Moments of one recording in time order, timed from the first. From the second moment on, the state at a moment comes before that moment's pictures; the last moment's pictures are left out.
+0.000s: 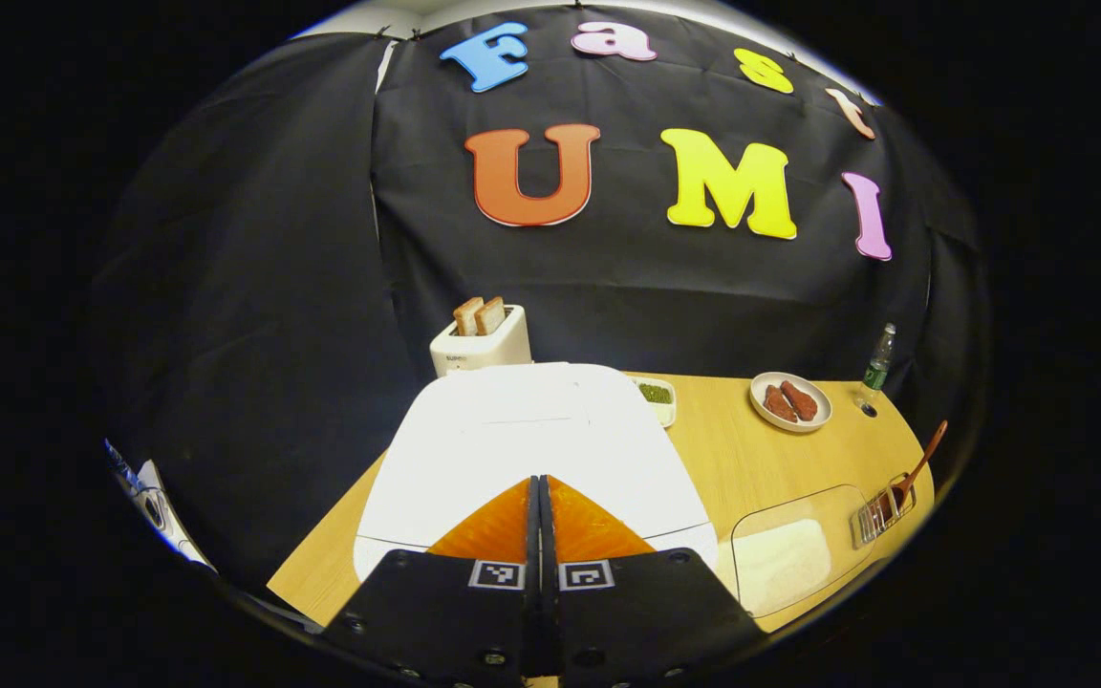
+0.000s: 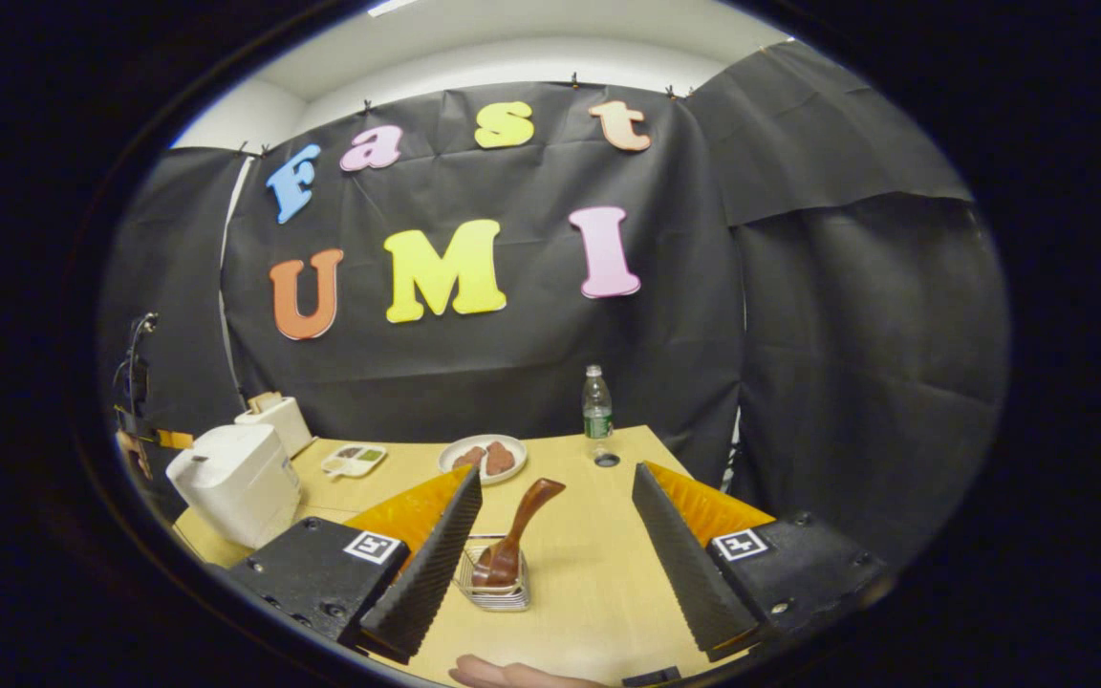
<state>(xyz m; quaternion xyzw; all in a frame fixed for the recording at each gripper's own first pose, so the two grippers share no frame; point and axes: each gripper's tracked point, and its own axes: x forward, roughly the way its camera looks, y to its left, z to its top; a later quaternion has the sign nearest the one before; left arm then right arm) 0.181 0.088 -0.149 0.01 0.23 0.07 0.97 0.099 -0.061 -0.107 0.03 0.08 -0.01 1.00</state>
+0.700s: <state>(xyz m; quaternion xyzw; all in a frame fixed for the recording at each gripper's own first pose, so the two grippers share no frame) 0.178 0.091 -0.170 0.00 0.24 0.07 0.97 0.082 -0.098 -0.119 0.02 0.07 -0.02 1.00</state>
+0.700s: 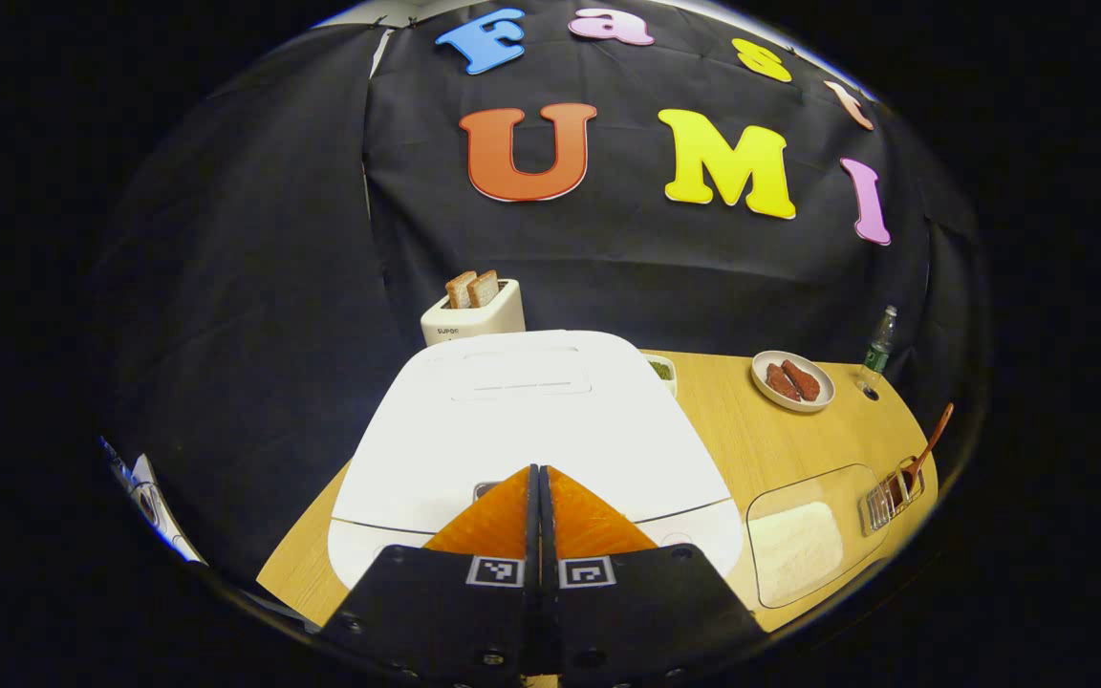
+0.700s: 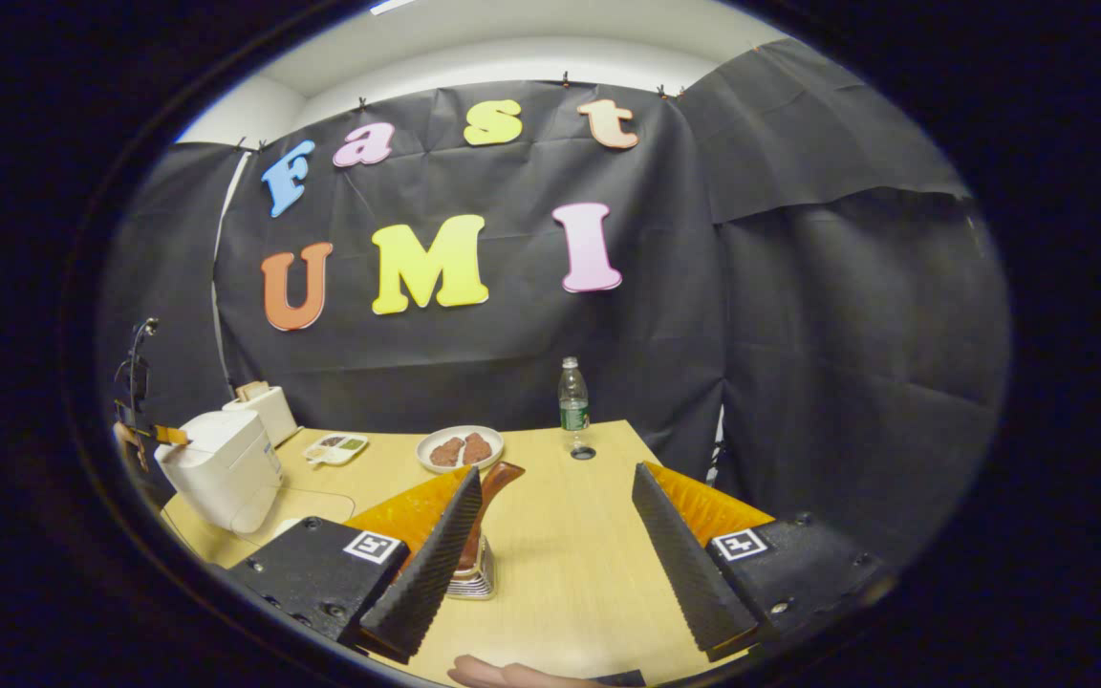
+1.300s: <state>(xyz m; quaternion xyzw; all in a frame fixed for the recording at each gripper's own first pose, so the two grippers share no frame) 0.093 0.097 -0.063 0.02 0.12 0.10 0.99 0.055 -0.086 -0.130 0.01 0.07 0.00 1.00</state>
